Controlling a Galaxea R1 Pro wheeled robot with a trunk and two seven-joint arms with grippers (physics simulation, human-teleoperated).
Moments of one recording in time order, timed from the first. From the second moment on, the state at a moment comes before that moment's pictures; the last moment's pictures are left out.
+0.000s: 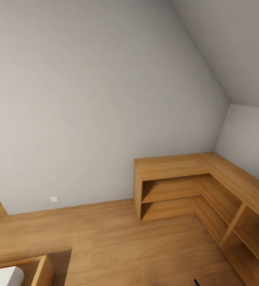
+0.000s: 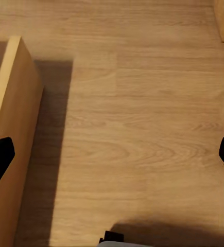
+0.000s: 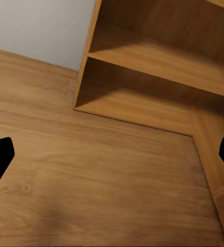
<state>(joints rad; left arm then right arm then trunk) -0.07 0.06 -0.66 -0.03 0.92 -0.84 -0.10 -0.27 0.00 0.73 0.02 -0.13 -0.94 -0.45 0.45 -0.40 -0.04</state>
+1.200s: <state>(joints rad) -0.07 0.06 -0.66 -0.03 0.92 -0.84 -0.10 -0.27 0.00 0.73 0.02 -0.13 -0.94 -0.45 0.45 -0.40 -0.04</state>
